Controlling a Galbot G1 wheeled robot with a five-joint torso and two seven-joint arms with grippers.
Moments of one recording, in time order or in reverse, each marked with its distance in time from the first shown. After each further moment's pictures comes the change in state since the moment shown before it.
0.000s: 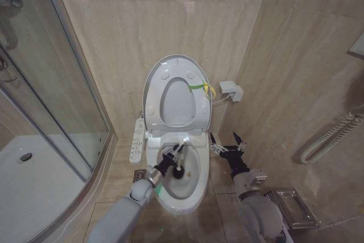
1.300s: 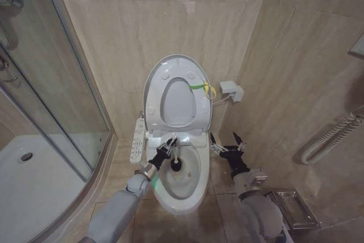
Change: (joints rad) left arm -0.063 -0.013 0.016 0.053 -0.127 -0.072 0.046; right arm 0.000 0.000 0.000 0.000 0.000 0.000 0.000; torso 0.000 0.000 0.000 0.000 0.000
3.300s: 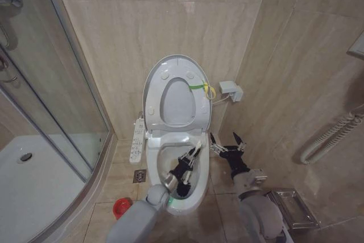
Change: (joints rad) left arm 0.089 -0.087 0.088 -0.032 0.076 0.021 -0.034; right arm 0.000 0.000 0.000 0.000 0.000 0.000 0.000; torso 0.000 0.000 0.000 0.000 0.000
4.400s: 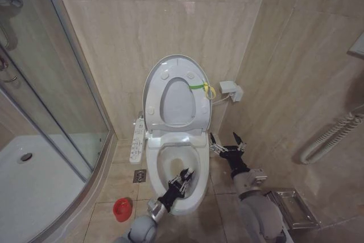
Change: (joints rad) left arm 0.278 0.159 -0.057 -0.272 0.056 0.035 -0.045; right arm 0.000 0.000 0.000 0.000 0.000 0.000 0.000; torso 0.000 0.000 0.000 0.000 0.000
